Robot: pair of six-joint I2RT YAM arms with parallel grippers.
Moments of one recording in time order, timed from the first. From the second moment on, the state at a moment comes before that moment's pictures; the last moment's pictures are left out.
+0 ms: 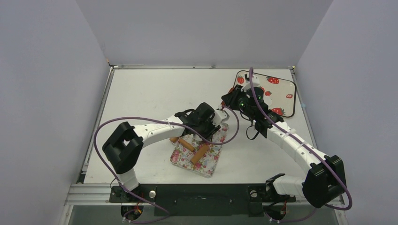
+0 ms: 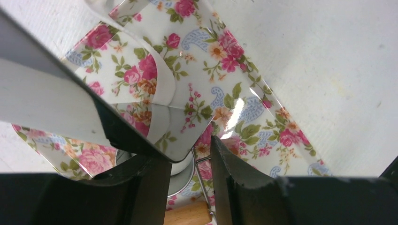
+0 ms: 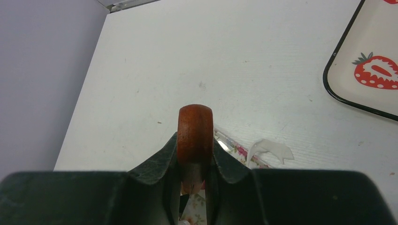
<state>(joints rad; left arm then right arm) -0.89 1.75 1.22 -0.39 0.12 0.12 0.46 1.25 0.92 0.00 -0.04 0.56</state>
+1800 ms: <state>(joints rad) -0.73 1.74 1.14 -0.76 0.44 1.41 0.38 1.18 0.96 -0.13 0.15 0.42</state>
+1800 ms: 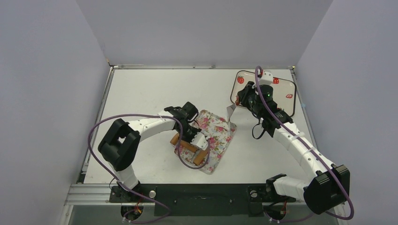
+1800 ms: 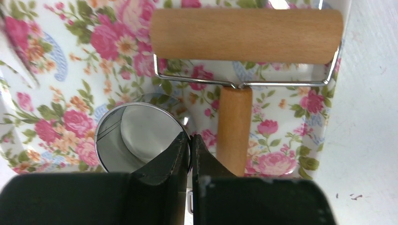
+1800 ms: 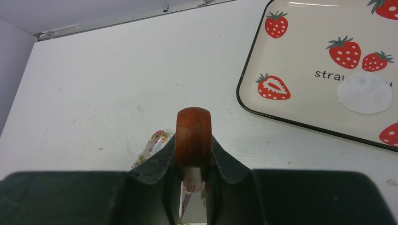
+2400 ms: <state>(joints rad) -0.76 1.78 1.27 -0.67 0.48 1.18 0.38 1.09 1.04 -0.18 0.06 0.46</state>
